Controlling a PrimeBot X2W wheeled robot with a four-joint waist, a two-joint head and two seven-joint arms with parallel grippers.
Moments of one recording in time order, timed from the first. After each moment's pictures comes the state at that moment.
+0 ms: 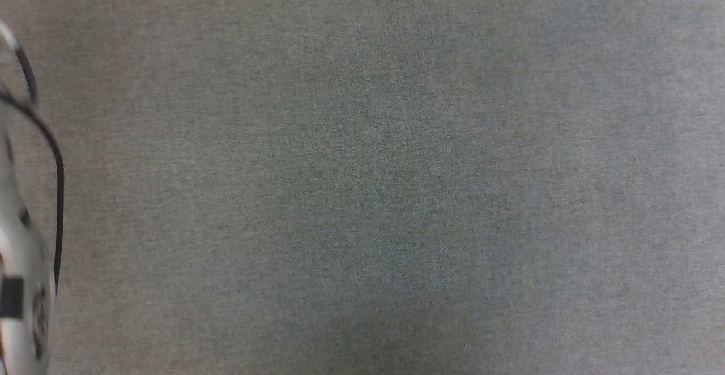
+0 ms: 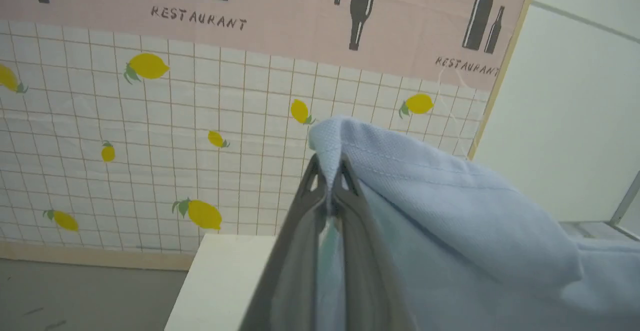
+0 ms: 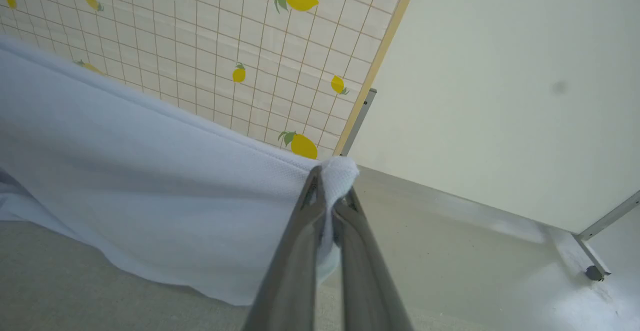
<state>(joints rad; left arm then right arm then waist) -1.31 0.37 -0.08 0.43 -0.47 -0.07 -0.06 -1.28 -0.29 0.08 0.49 0.06 0.13 0.16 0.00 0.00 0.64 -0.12</state>
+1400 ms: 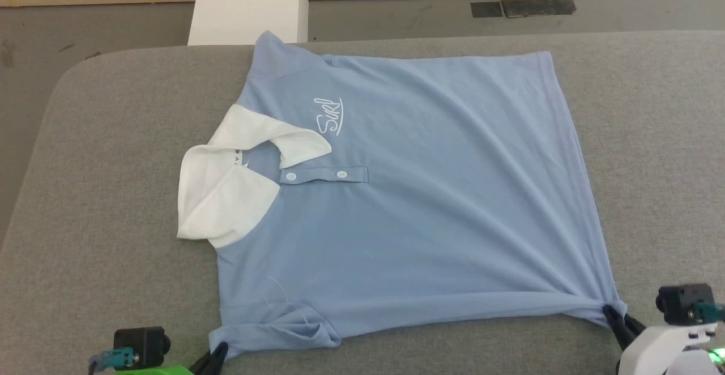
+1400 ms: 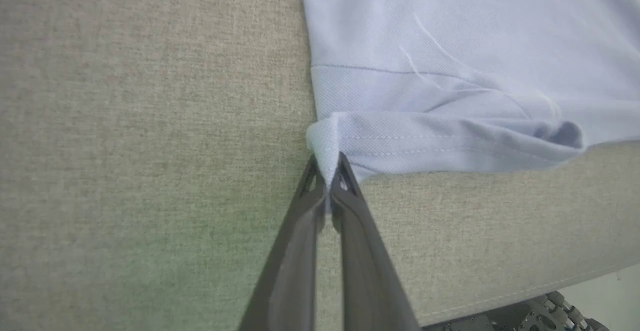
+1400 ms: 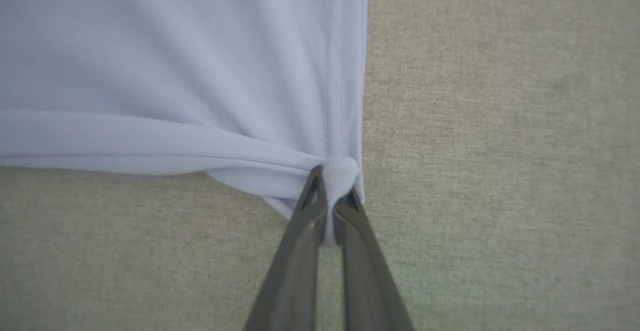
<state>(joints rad) 0.23 0.42 -0.25 -0.11 -0.70 0.07 0.29 0.11 -0.28 -0.03 0.09 0.30 0.13 0.34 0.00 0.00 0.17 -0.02</state>
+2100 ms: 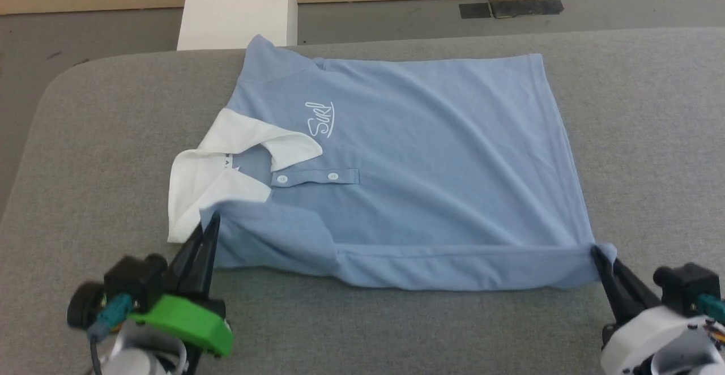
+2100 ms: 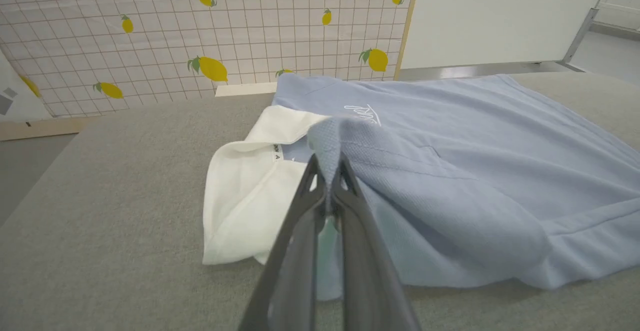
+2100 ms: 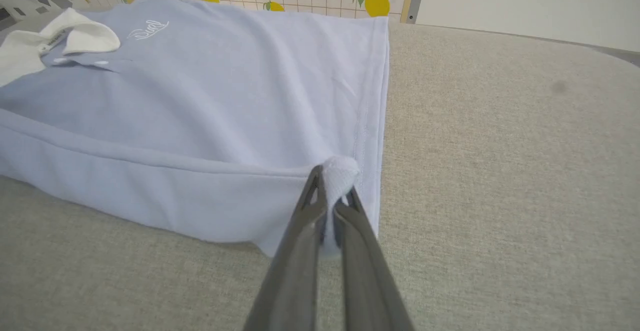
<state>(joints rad) -0.02 0.39 -0.27 -0.03 -0.42 0.02 -0.17 0.07 -0.29 0.05 0.04 0.25 0.13 0.01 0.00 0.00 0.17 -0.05</state>
